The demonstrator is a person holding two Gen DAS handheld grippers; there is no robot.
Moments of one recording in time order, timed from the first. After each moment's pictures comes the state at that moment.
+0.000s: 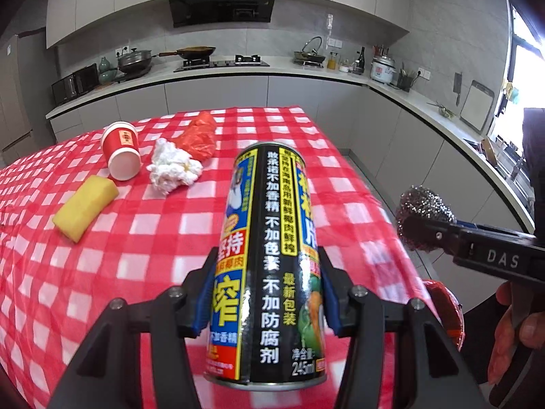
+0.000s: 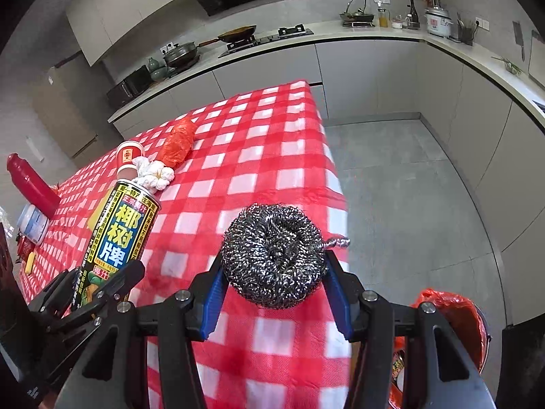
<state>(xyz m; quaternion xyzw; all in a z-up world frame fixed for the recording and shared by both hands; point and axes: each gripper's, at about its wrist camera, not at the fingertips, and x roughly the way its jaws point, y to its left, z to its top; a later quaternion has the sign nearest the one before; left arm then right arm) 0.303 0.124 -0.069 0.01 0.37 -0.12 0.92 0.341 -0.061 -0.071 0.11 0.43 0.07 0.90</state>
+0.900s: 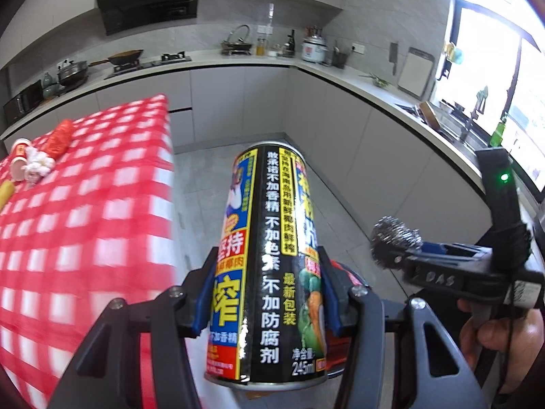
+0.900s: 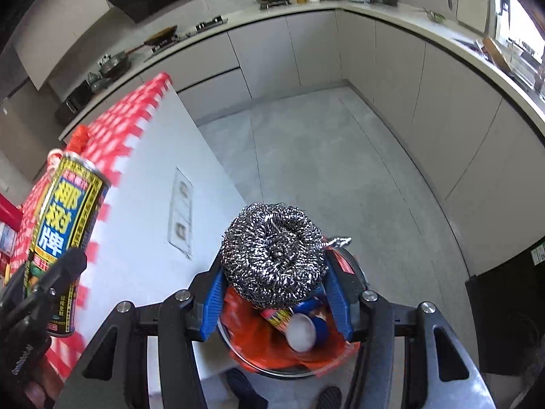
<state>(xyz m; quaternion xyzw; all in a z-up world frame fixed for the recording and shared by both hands) 0.219 -0.085 -0.090 0.03 0.38 -0.22 0.90 0.221 -0.306 -0.141 0.14 0.47 -0.03 0.87</state>
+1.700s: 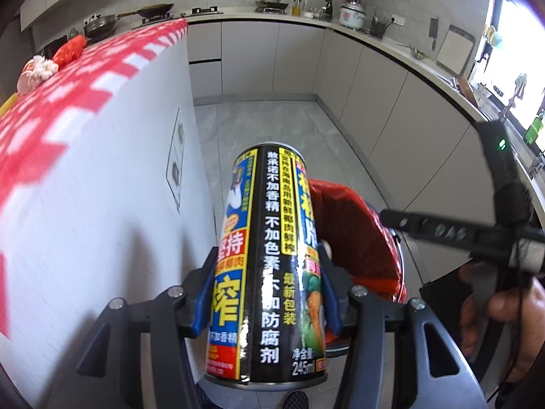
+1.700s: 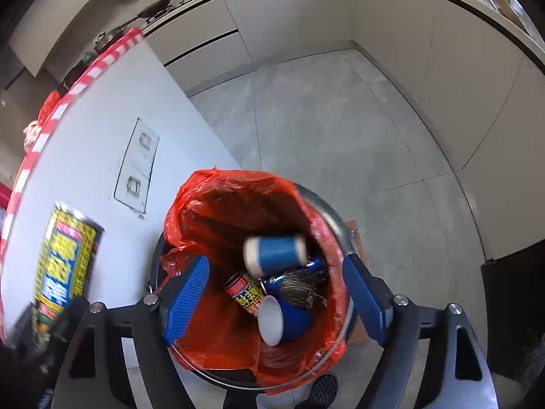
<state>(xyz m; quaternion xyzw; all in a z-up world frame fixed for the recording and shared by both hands) 0.178 -0.117 -0.190 0.02 0.45 -0.13 0.88 0.234 -0.354 -0.253 0.16 0.51 -0.01 0.84</state>
